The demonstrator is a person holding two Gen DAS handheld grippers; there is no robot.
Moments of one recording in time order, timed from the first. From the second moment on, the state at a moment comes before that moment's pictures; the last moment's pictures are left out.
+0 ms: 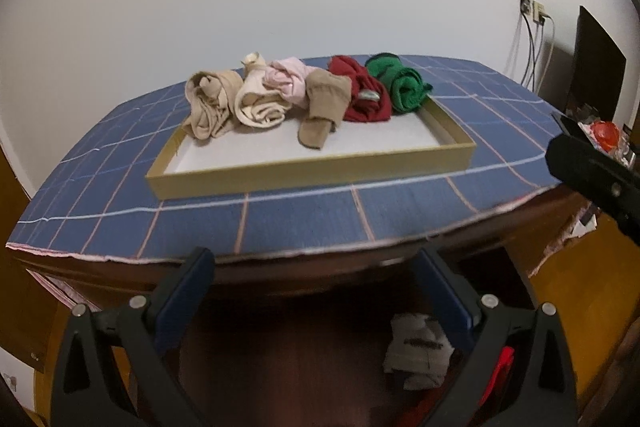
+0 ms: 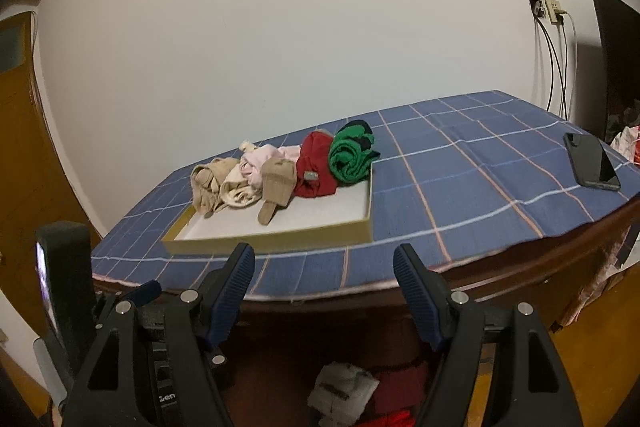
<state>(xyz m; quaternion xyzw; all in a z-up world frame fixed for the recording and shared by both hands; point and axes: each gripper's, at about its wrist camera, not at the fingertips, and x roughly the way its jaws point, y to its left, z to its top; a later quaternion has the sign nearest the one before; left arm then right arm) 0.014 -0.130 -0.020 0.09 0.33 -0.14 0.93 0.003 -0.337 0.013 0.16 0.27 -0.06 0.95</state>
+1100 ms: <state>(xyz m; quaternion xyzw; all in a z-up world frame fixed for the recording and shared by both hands) -0.025 -0.138 -0.057 0.15 0.36 -0.16 0.91 -0.099 -0.356 -0.024 0.16 0.31 -0.06 0.93</state>
